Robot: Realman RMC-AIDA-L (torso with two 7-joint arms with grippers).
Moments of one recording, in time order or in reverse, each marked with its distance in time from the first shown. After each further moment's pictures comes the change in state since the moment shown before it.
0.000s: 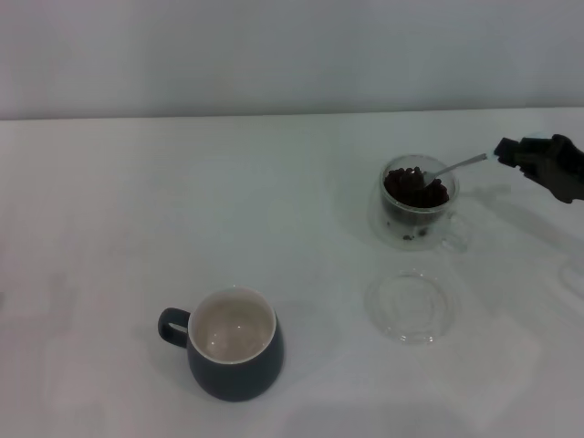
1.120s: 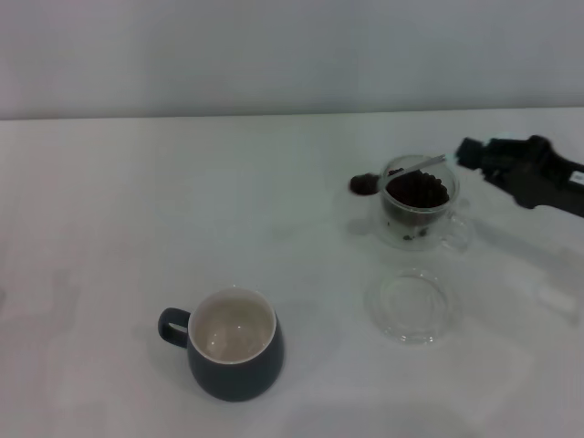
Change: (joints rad) left arm -0.006 -0.002 -0.001 0.001 -0.006 0.002 0.000; right arm 0.023 -0.013 -0.018 0.084 0.069 -0.232 -0.010
